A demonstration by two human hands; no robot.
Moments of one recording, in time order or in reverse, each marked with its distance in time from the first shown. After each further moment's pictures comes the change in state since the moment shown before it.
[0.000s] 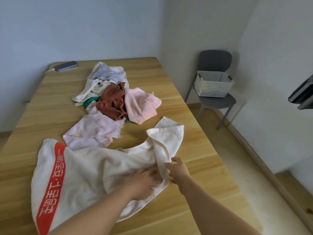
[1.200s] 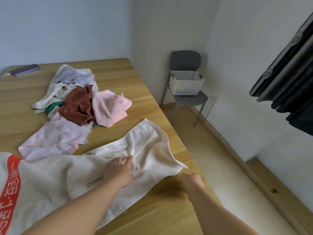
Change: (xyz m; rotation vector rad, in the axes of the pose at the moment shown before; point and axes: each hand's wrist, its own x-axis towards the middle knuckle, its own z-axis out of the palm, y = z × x) left_hand 0.050 0.028 -0.012 -0.026 0.057 -0.391; right_hand -0.004 0.059 -0.111 0.065 0.374 0.252
